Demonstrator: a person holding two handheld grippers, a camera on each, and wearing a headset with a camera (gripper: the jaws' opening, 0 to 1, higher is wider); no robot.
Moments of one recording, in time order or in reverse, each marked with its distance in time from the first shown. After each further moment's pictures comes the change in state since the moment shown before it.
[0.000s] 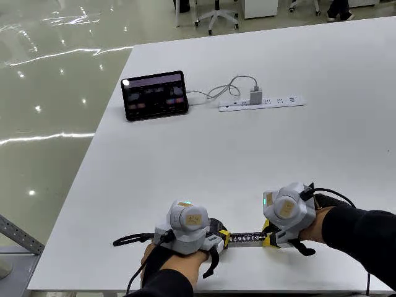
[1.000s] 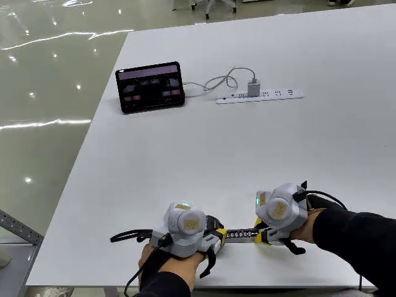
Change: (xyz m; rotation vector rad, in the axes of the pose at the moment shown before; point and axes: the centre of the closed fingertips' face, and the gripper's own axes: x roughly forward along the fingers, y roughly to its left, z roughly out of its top) left arm 0.000 0.000 0.000 0.016 -0.003 -0.002; right arm 0.006 -0.001 0.008 0.030 -0.019 -0.010
